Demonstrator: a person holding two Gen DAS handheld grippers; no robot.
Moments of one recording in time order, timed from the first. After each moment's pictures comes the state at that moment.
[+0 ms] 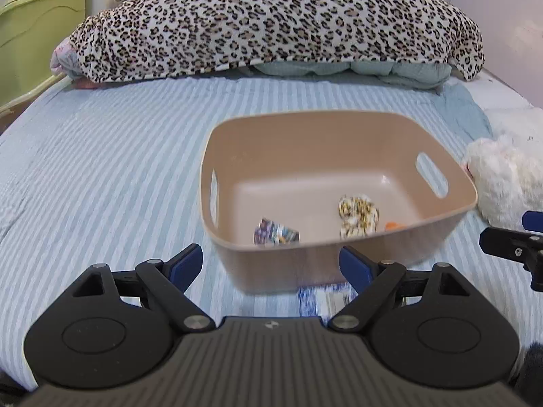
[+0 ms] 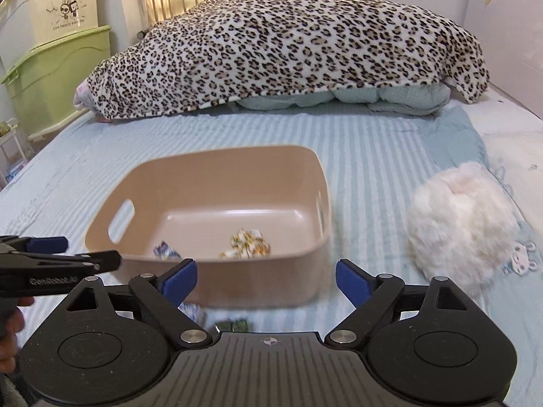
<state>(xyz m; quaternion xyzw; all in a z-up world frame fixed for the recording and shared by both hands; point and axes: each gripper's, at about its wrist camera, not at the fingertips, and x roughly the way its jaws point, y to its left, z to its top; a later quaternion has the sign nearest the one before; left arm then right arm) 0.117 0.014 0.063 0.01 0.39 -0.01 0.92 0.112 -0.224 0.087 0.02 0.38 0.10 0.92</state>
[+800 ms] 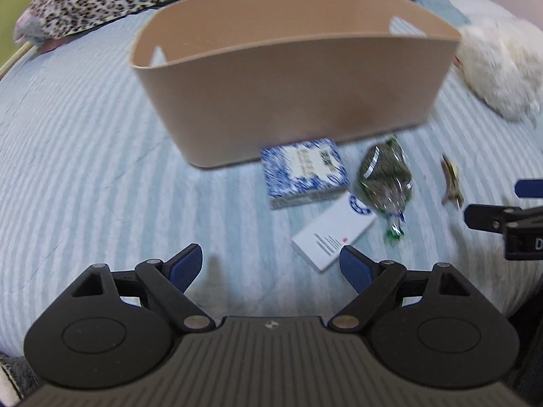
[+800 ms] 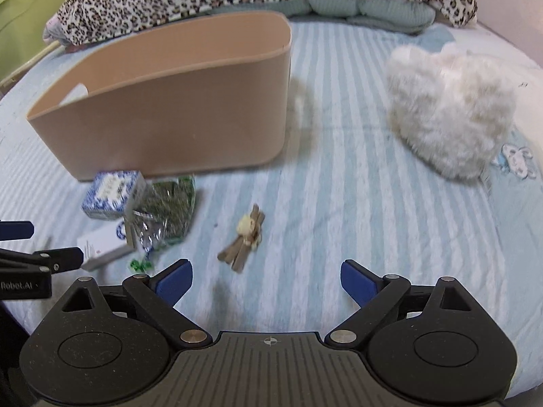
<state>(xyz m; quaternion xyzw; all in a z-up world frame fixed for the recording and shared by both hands) 0.080 -0.012 -0.026 0.07 0.48 -0.06 0.87 0.083 -0.238 -0.017 -0.01 0.48 0.06 0.87</state>
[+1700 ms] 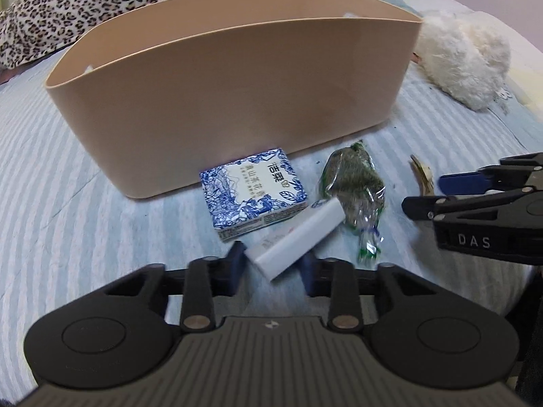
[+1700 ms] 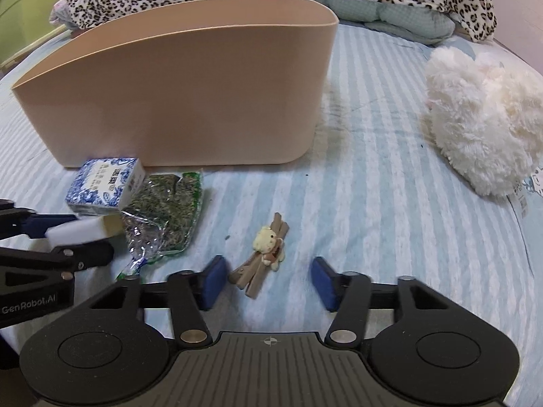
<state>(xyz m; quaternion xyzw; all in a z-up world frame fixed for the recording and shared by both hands) 0.096 -0.028 -0.046 0.07 0.45 -0.14 0.88 0.100 -0.209 -0.043 -0.04 0.46 0.07 0.88</state>
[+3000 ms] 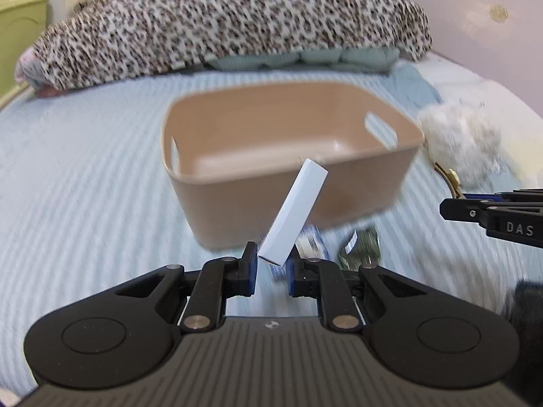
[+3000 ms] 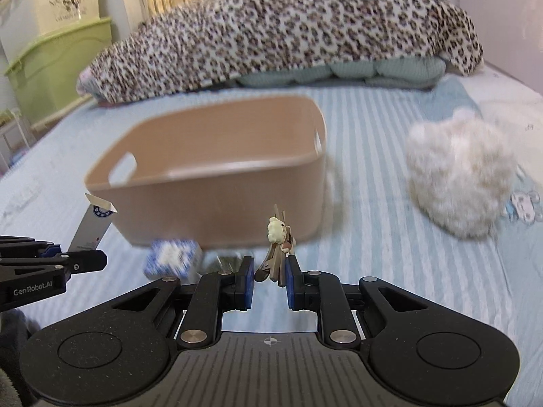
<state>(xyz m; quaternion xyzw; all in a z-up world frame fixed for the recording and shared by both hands) 0.075 0.018 0.052 0.03 0.37 -0.10 0.93 0.069 -0.221 0.053 0.03 0.36 0.11 0.92</state>
